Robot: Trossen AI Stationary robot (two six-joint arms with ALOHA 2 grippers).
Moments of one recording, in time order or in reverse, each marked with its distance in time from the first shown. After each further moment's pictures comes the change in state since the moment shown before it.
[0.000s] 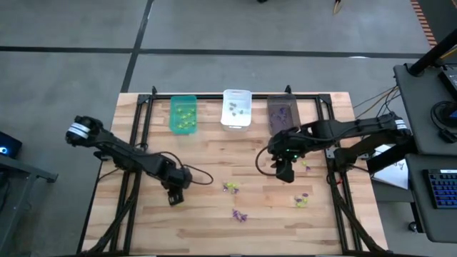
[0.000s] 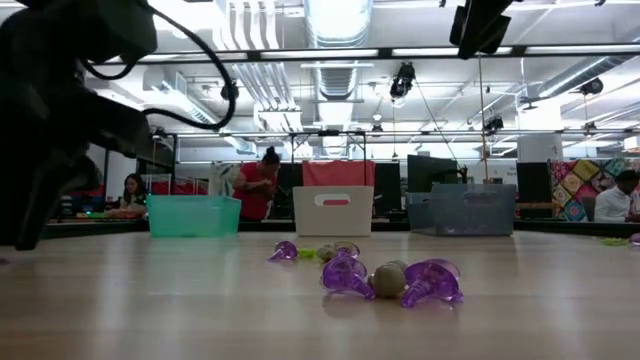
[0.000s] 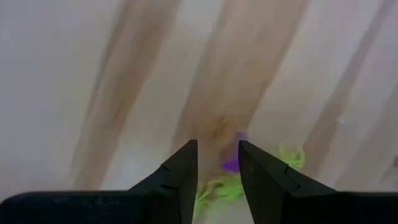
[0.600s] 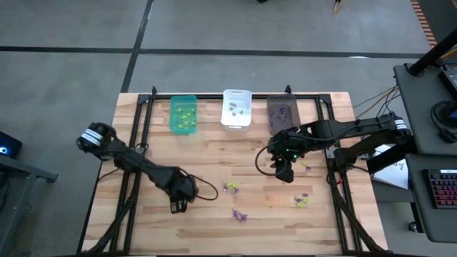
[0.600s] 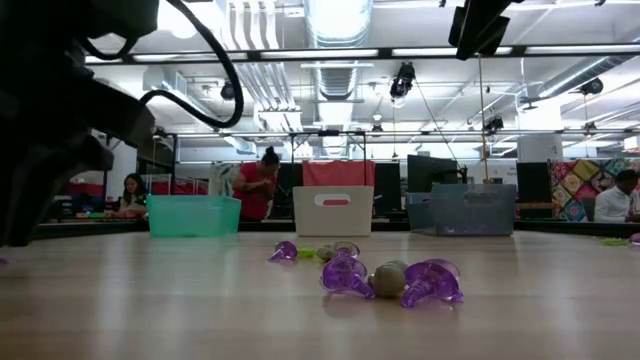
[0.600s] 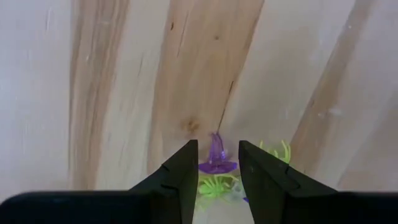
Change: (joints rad) left arm -0.102 0.203 0.230 -0.198 -0.085 0.048; right arm 0.000 0.000 -0.006 0.011 -0.002 0.001
